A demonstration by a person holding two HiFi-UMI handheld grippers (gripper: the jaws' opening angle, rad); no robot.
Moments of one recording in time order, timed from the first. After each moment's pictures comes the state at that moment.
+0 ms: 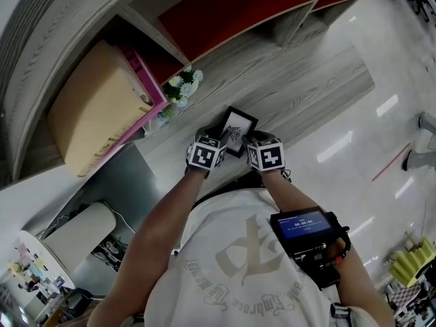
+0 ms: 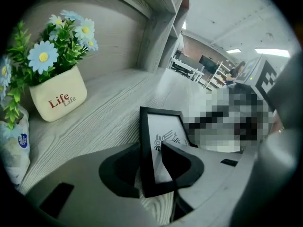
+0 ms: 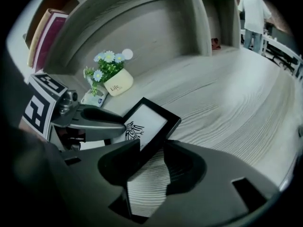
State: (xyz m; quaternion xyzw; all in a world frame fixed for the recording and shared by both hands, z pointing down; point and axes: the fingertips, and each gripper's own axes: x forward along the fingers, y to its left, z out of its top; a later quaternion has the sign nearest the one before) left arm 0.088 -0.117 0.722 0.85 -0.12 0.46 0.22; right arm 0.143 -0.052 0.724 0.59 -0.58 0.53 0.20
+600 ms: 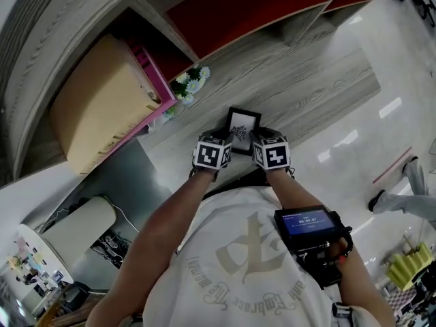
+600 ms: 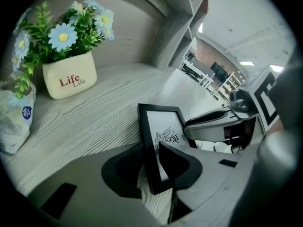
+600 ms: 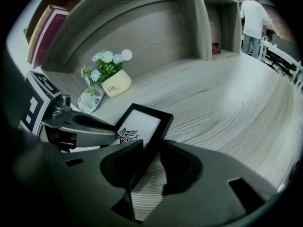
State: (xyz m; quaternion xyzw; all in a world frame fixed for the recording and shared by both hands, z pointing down) left arm 0.075 -0.108 0.726 0.82 -0.16 0.47 0.29; right arm 0.154 -0.060 0.727 0.60 -0.58 0.51 0.21
